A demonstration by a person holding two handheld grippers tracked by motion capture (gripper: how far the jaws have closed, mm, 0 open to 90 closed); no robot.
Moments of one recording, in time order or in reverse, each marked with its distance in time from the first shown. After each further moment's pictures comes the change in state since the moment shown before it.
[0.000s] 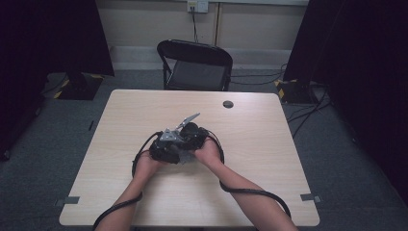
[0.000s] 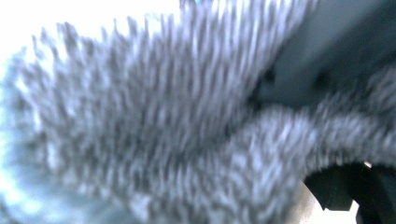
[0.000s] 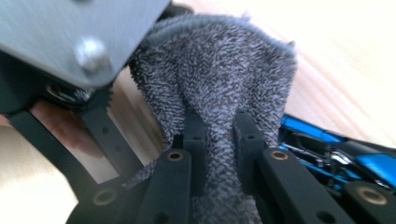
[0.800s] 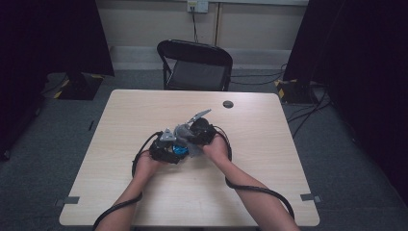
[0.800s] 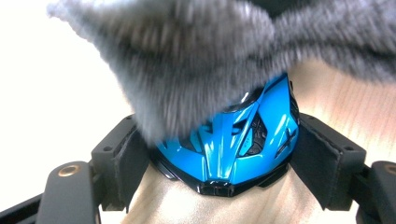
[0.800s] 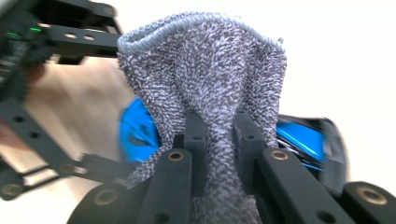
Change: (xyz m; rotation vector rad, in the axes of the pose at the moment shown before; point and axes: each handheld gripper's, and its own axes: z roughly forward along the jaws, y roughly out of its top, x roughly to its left) left arm 0.000 0.000 0.000 0.010 -0.023 -0.005; right arm -0.034 -0.013 -0.015 -0.031 -0.098 0.063
